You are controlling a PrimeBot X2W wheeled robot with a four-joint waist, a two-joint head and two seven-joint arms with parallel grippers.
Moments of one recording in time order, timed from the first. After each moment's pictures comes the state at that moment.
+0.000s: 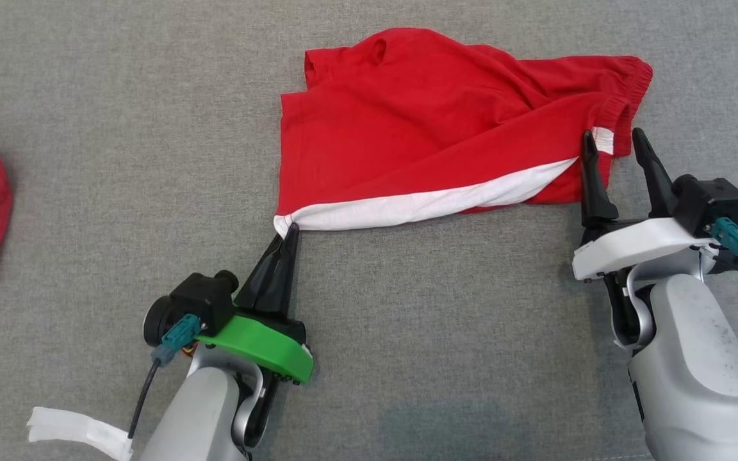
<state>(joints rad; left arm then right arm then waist) -0.33 0.05 -0.35 0.37 -0.36 -0.13 -0.26 -0.48 -0.05 -0.05 0.42 0.15 0.13 -0.26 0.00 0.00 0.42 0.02</state>
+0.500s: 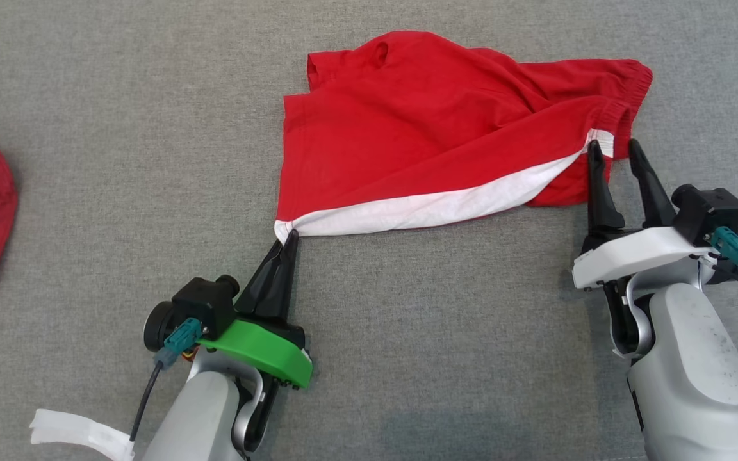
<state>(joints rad) -0.32 0.05 -0.35 0.39 -0.35 -0.13 -0.26 -0.45 -0.05 -0.05 0.41 0.17 0.13 -0.26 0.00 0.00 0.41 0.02</state>
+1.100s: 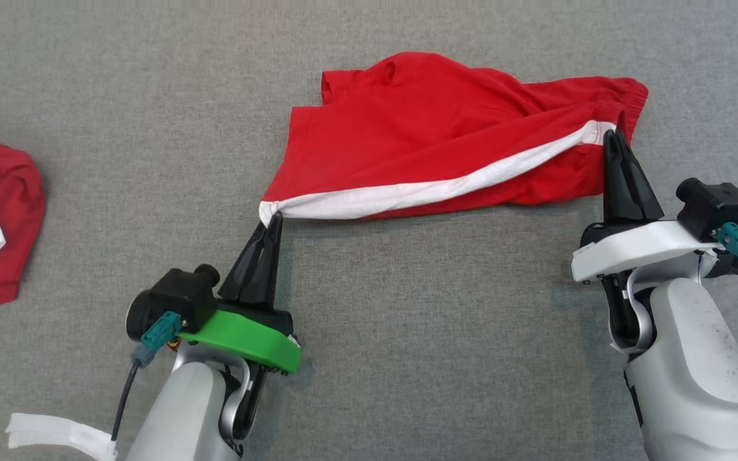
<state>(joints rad) -0.32 0.05 -0.30 0.33 -0.35 -0.13 -0.26 -0.45 -0.05 -0.04 0.38 0.22 0.13 -0.26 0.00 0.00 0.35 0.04</state>
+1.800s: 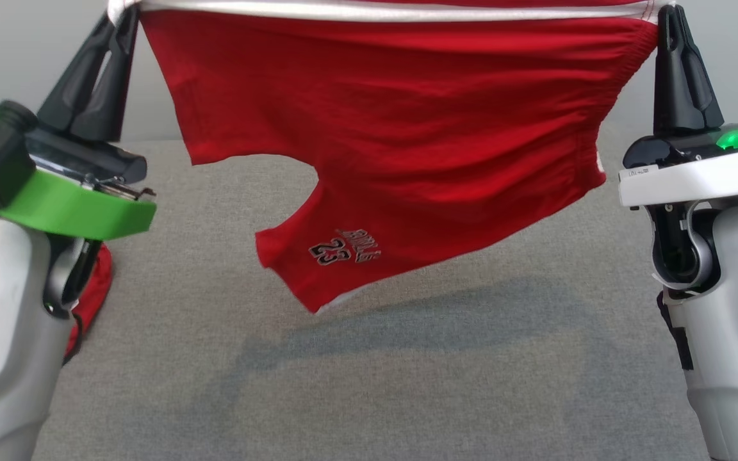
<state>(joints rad) -0.64 0.41 -0.32 0.09 -0.39 -0.13 -0.26 -0.56 -0.16 0.04 0.15 0.47 0.13 -0.26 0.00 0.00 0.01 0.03</state>
